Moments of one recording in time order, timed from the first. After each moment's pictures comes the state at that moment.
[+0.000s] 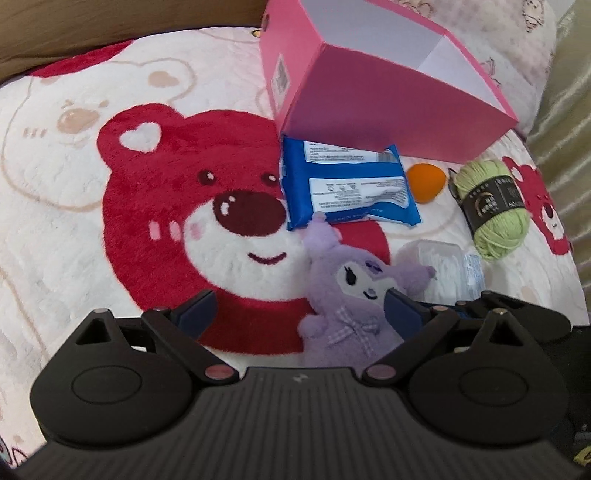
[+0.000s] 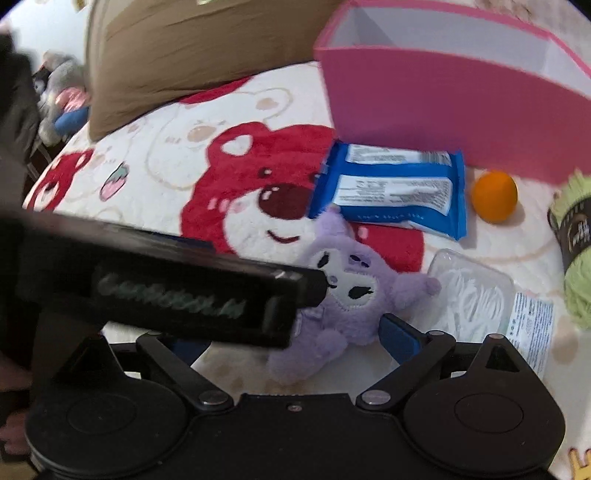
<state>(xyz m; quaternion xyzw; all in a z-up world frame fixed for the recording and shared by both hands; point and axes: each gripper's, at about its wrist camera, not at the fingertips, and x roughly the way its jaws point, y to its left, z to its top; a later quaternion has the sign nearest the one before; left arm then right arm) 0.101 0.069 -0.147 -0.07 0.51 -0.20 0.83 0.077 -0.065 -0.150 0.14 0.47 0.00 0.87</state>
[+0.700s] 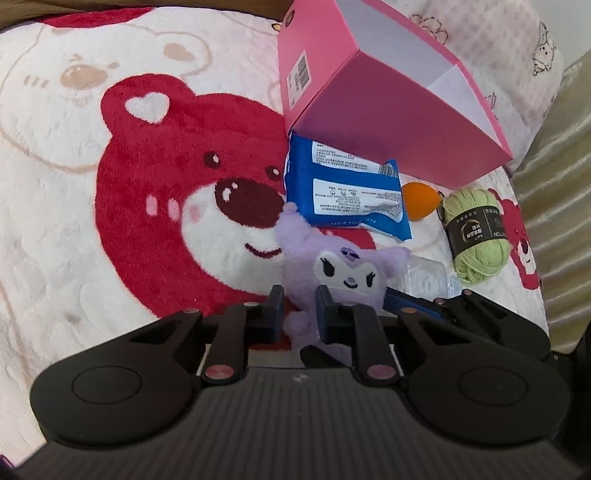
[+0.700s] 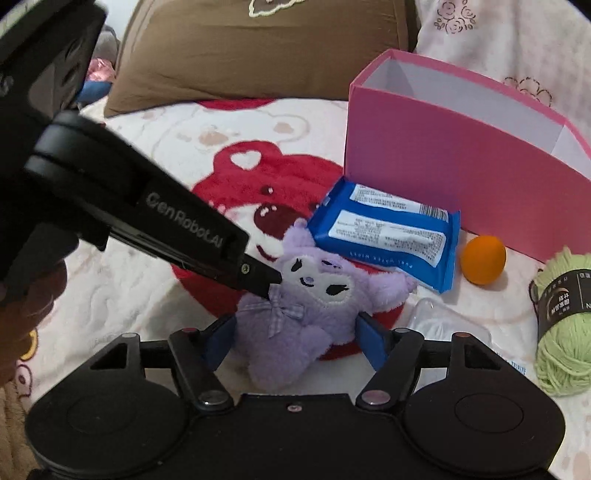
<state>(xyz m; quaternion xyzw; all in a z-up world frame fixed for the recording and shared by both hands) 0.103 0.085 -0.159 -0.15 0.52 -0.22 0.82 0.067 -0.054 -0.151 0.00 0.41 0.01 0.91</state>
